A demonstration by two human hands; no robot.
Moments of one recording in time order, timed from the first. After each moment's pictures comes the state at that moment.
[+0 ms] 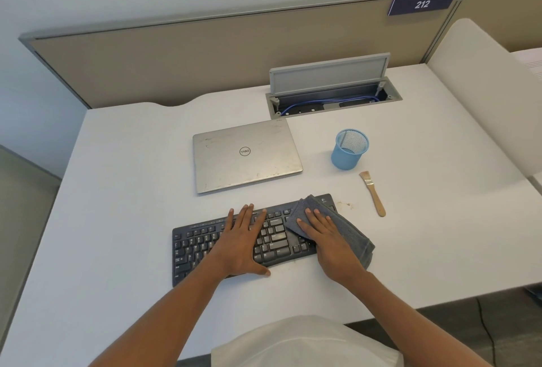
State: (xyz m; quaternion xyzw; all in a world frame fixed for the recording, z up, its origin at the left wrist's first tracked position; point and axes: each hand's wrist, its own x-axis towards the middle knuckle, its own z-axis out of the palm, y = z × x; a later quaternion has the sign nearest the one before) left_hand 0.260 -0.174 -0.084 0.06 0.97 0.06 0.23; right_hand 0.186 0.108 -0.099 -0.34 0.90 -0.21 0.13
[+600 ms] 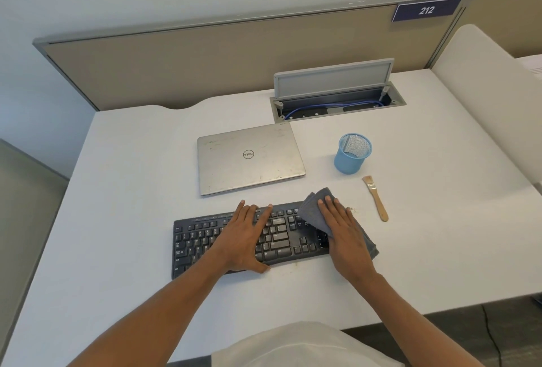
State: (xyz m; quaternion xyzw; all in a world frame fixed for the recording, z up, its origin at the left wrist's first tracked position) left_hand 0.249 -0.174 -0.058 0.10 0.98 0.06 0.18; right_hand 0.176 0.118 -0.070 -0.27 0.93 -0.24 0.03
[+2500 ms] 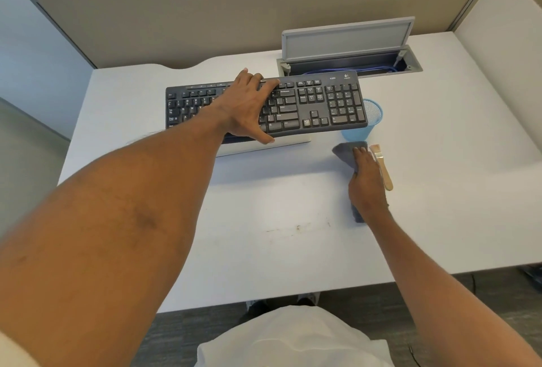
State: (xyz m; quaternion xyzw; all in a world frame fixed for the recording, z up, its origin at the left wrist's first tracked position) left_hand 0.098 -0.222 0.083 0.10 0.99 -0.02 0.07; right_hand 0.106 0.125 -0.079 -0.09 0.94 -0.33 -0.01
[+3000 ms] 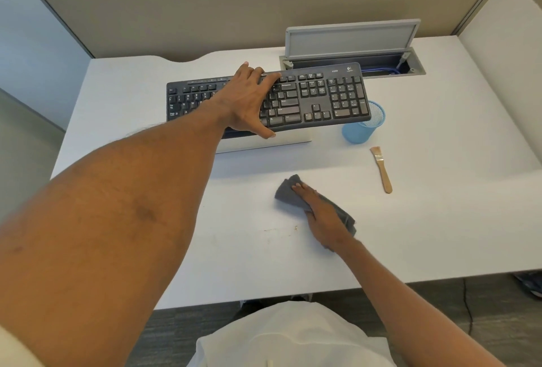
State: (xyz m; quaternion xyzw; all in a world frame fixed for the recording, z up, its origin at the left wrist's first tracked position) left_hand 0.093 -0.227 0.080 0.09 0.99 0.01 0.07; right_hand 0.191 0.086 -0.109 -0.32 0.85 -0.38 0.16
